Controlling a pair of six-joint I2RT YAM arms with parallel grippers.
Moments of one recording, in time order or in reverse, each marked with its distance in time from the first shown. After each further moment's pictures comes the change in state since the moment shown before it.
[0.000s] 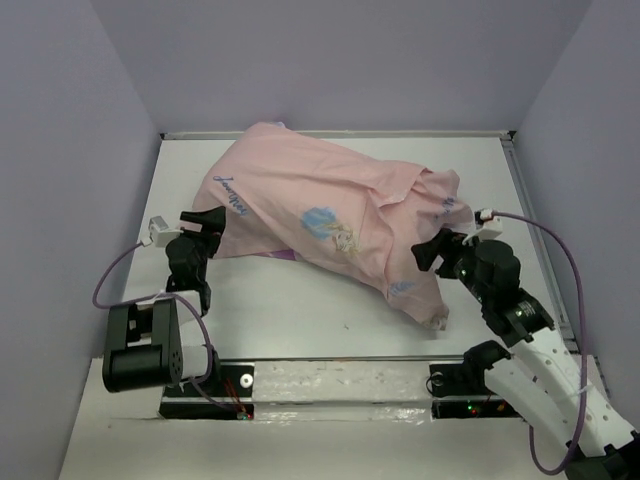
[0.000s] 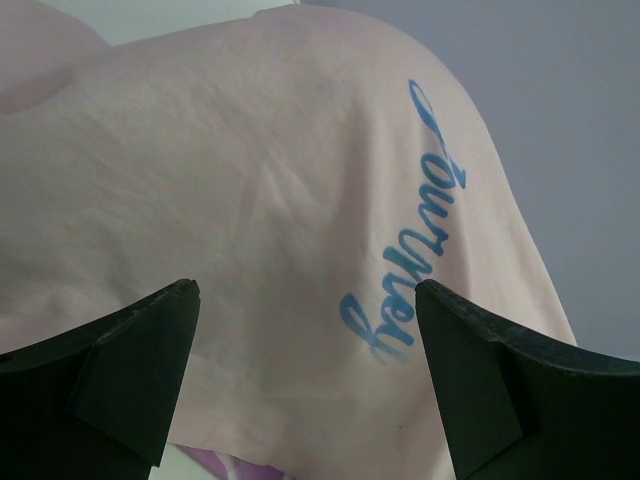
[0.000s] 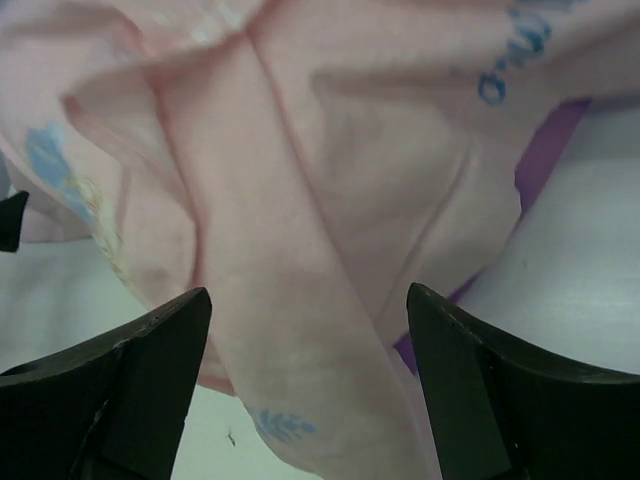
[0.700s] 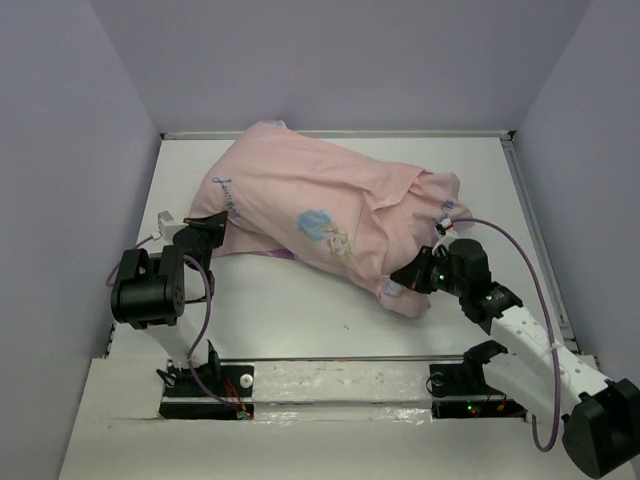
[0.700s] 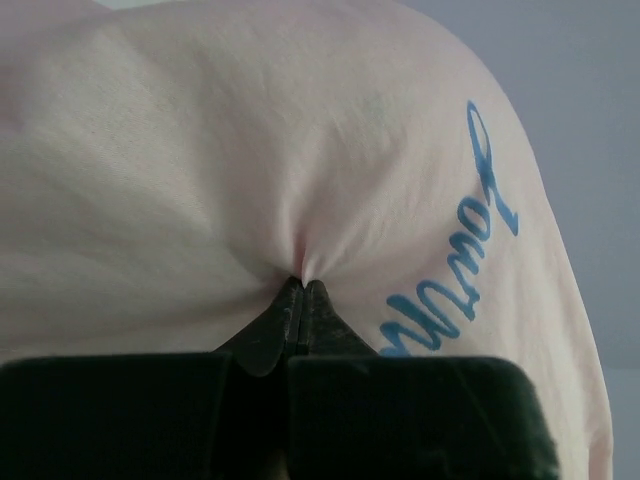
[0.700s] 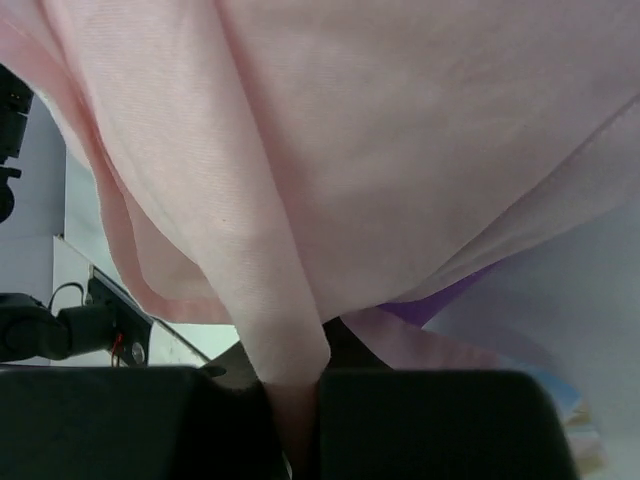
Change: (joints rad) left arm 0.000 0.412 0.111 0.267 0.046 -0.114; right arm 0.000 0.205 -0.182 0.168 -0.429 0.159
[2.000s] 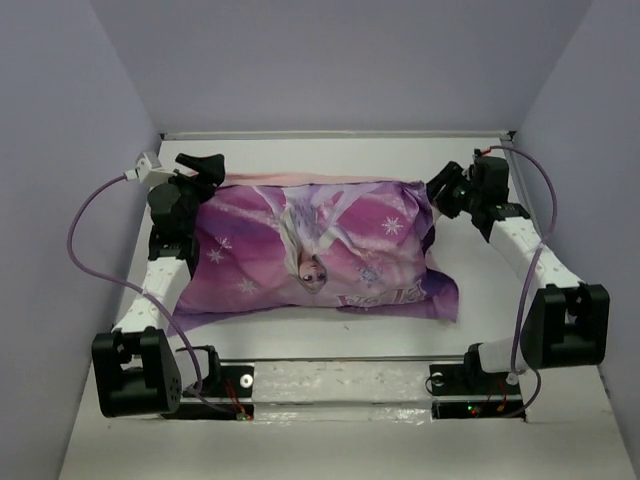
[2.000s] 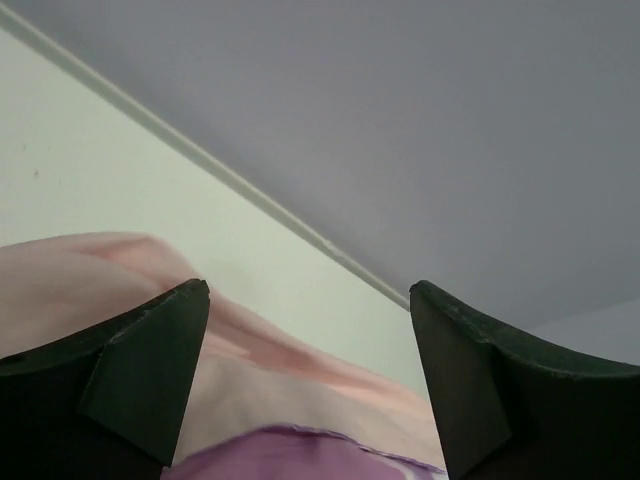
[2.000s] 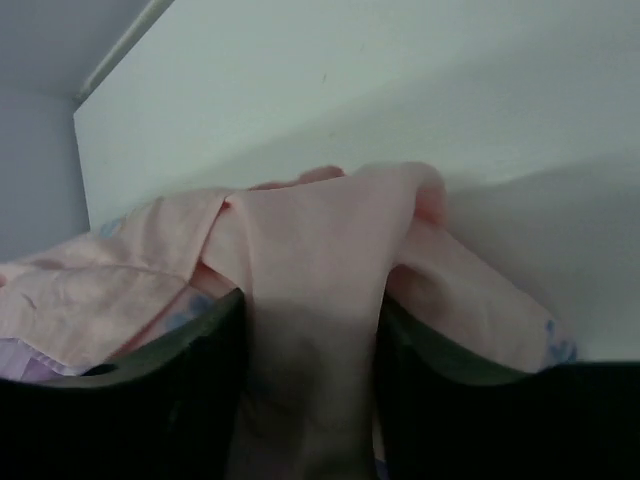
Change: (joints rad) left arm -0.040 -0.522 0.358 -0.724 -0.002 0.371; right arm -0.339 0.533 0.574 -0.069 0.051 0.014
